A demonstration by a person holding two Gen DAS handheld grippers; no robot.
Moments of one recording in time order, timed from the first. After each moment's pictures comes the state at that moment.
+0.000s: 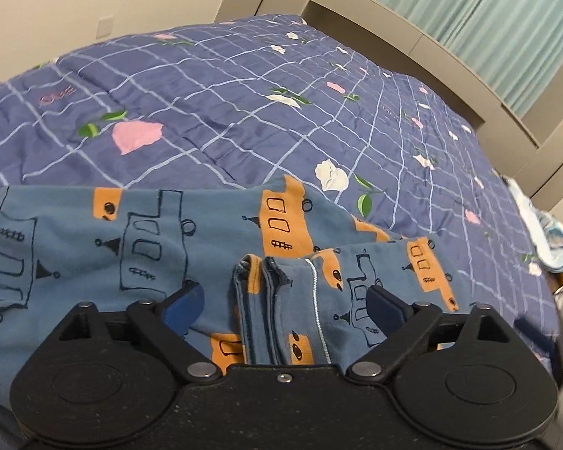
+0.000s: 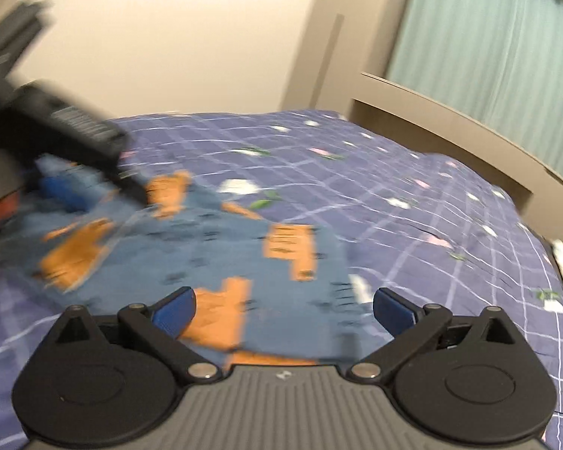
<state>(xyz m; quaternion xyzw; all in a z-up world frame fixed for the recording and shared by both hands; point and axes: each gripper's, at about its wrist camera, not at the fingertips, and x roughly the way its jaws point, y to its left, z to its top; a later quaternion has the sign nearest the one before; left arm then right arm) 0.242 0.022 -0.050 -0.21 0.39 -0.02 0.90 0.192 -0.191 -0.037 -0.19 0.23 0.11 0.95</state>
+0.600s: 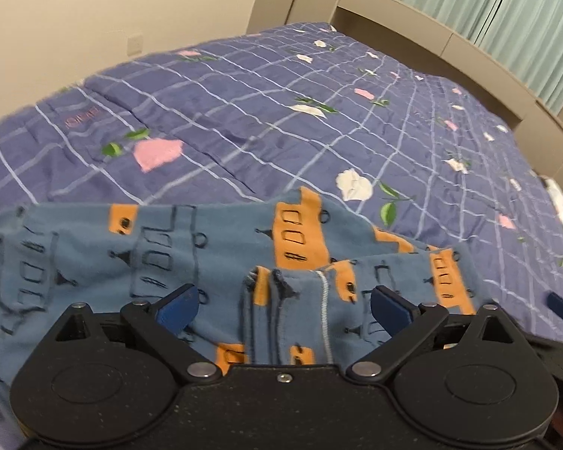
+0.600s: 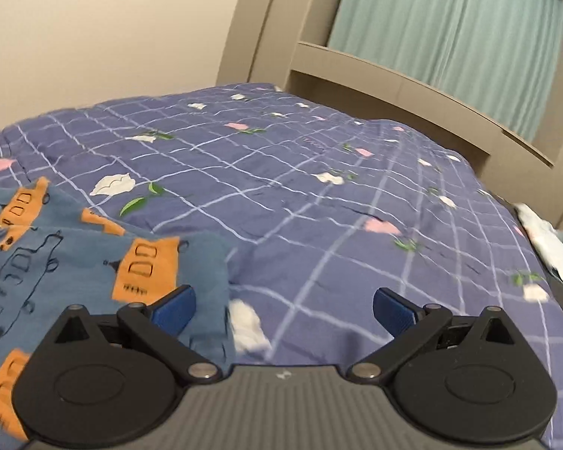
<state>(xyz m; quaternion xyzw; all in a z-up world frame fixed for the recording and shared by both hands) 0.244 0.005 -0.036 -0.17 0.39 0.06 0.90 0.269 -0.234 -0.045 -0.16 0.26 0.02 0.95</state>
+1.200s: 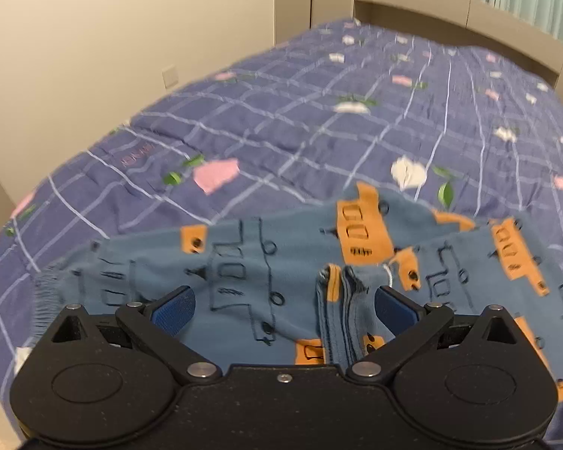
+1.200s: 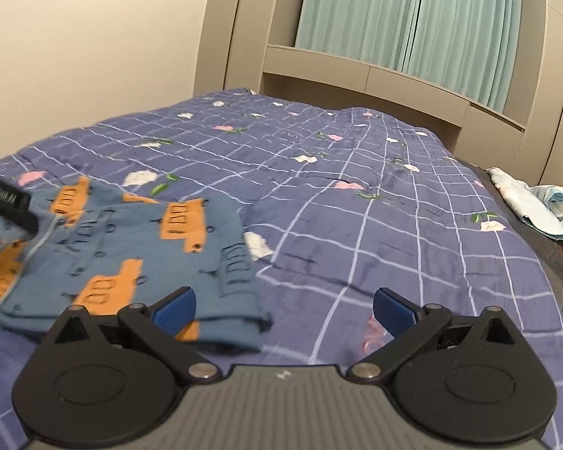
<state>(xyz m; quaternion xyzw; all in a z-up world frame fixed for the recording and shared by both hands) 0.232 0.001 -0.023 -0.06 0.40 0.13 0.90 0.168 -0.239 -0.035 -0.11 0.25 0.00 0.96</state>
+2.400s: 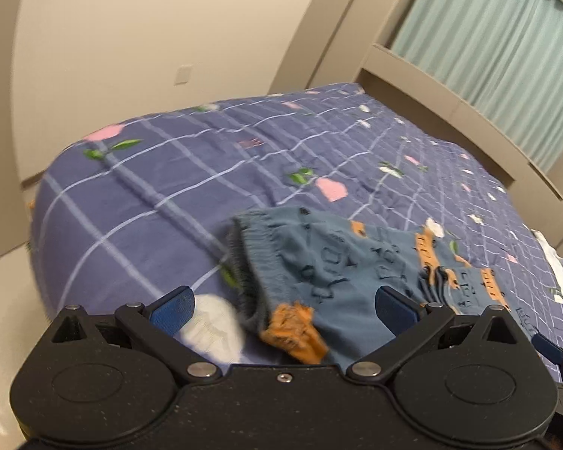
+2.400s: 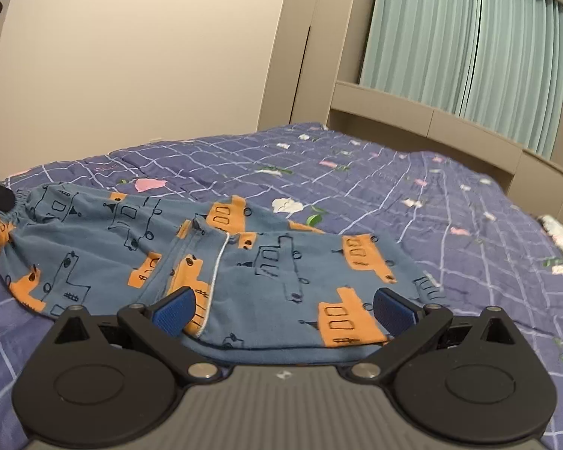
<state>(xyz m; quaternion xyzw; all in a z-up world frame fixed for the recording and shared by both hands) 0.107 0.169 -0.046 -0.22 0.30 0.05 0.93 0.131 -0.102 -0.048 -0.13 0.21 0.08 0.96</state>
